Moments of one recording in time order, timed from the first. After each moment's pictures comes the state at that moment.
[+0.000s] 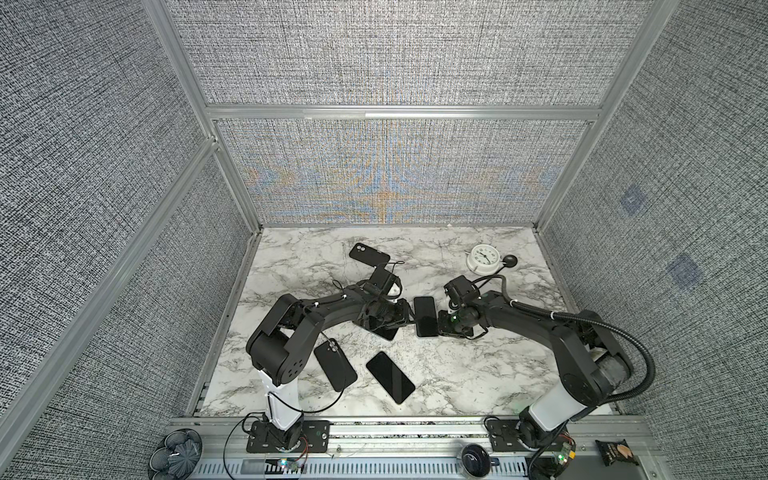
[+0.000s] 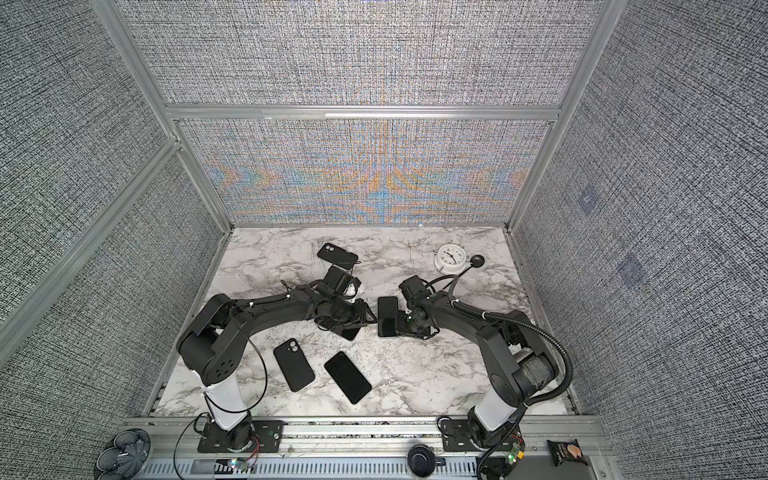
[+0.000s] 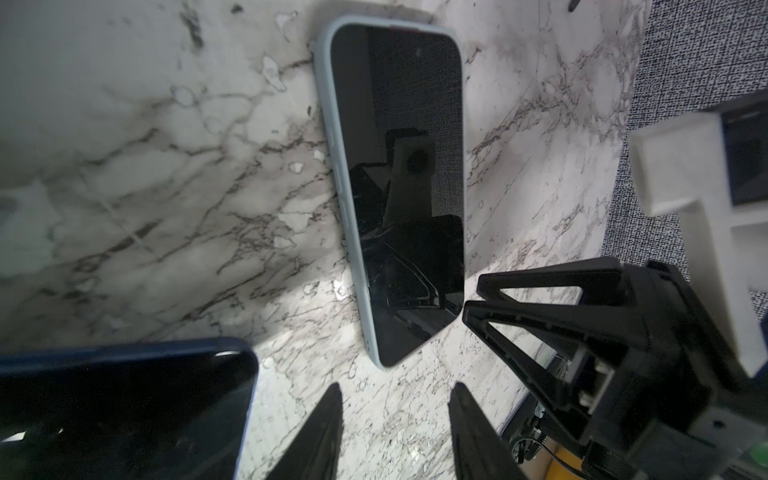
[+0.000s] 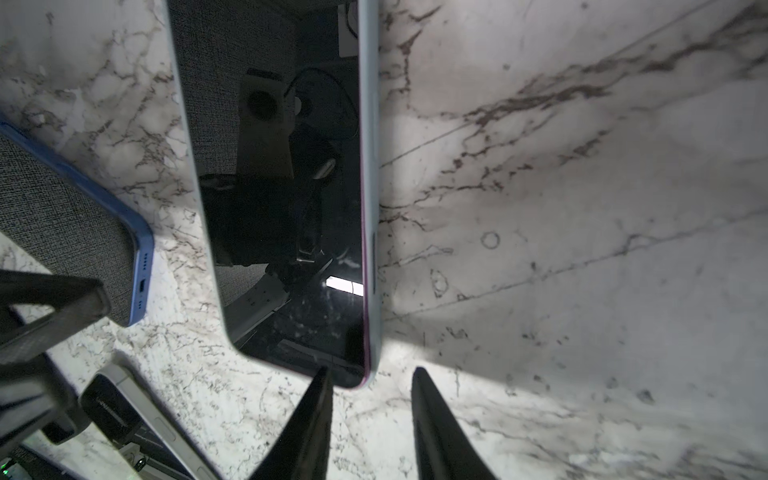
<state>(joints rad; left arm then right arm) -0.68 1.84 1.10 -0.28 0.55 -0.71 0.52 1.63 0.92 -0.53 -0.18 0.55</state>
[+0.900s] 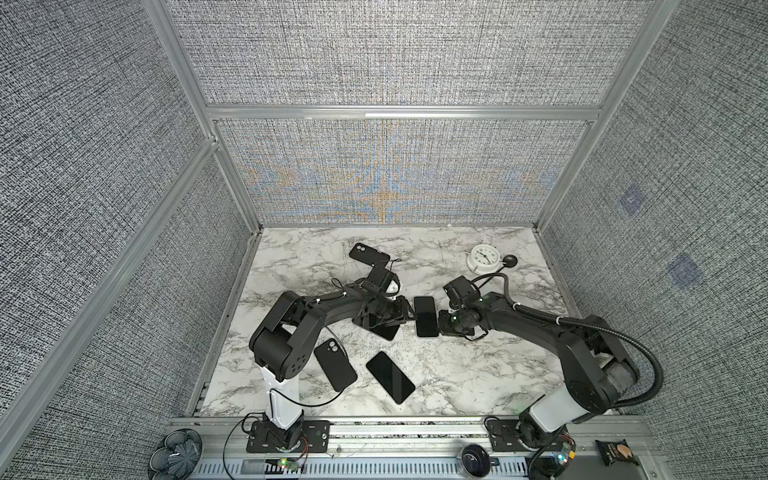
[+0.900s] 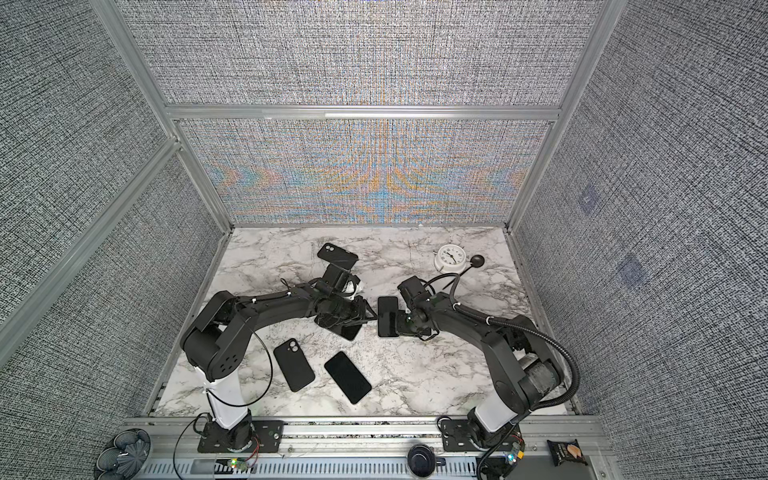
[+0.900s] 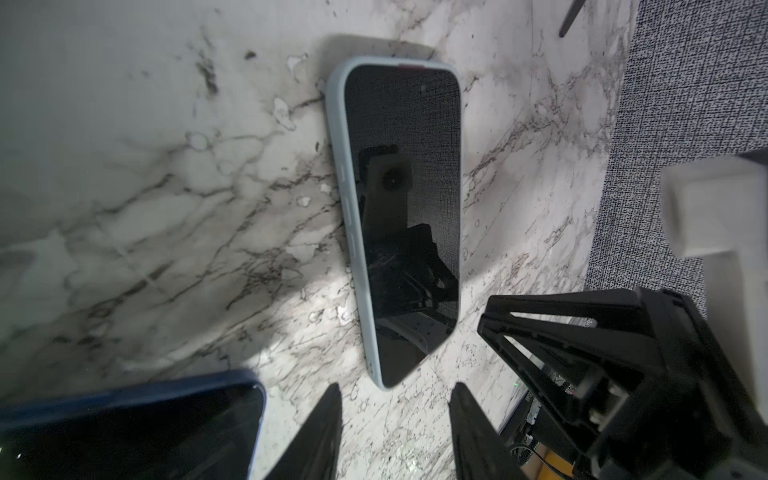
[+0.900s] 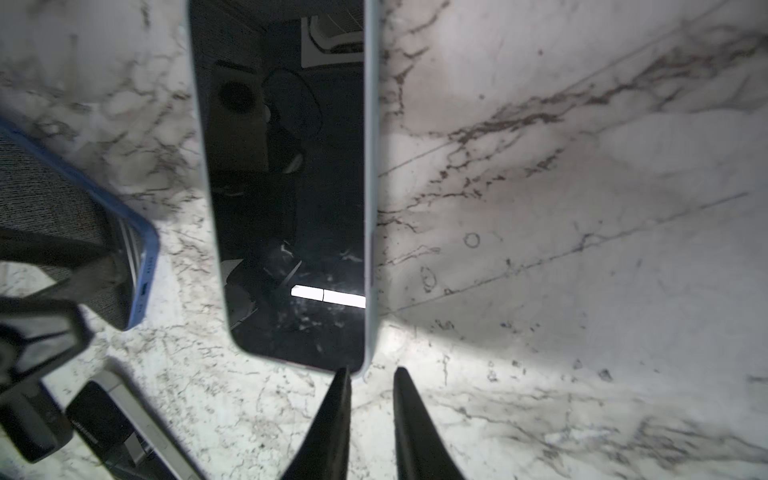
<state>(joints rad) -0.65 1.86 1.11 -0.24 0.58 -0.71 0.55 1.57 0.92 -0.54 -0.11 0.55</state>
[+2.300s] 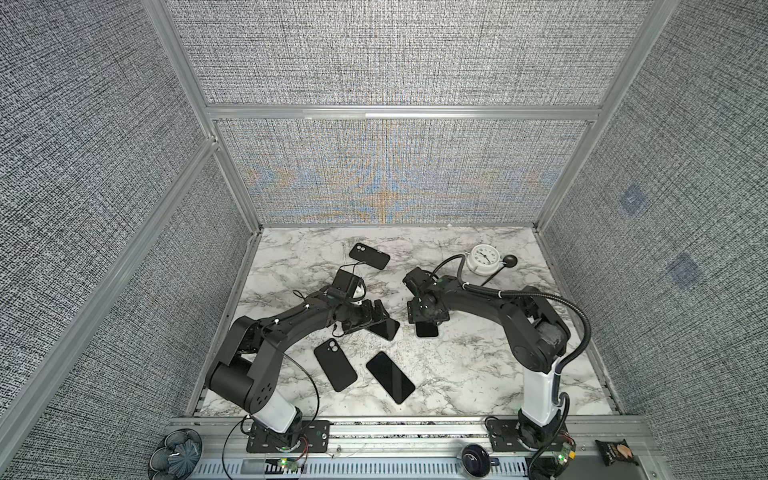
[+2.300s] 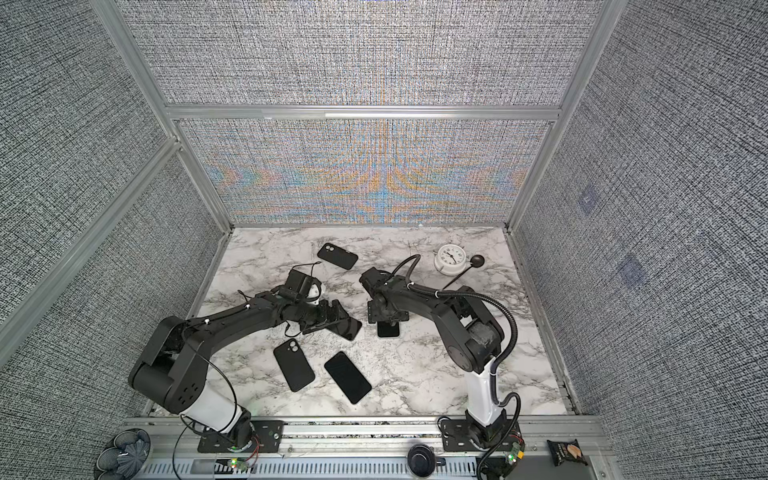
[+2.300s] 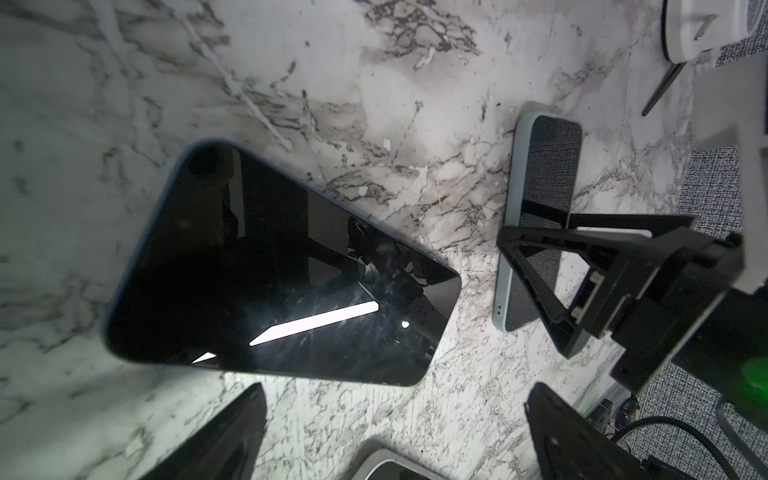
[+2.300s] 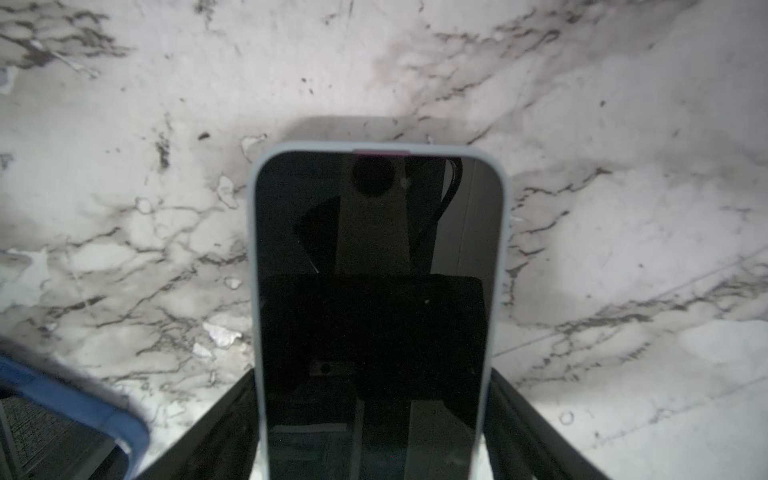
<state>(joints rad) -0.49 1.59 0.88 -0.36 0.44 -0.65 0.69 1.97 1.32 -0.68 0.19 0.59</state>
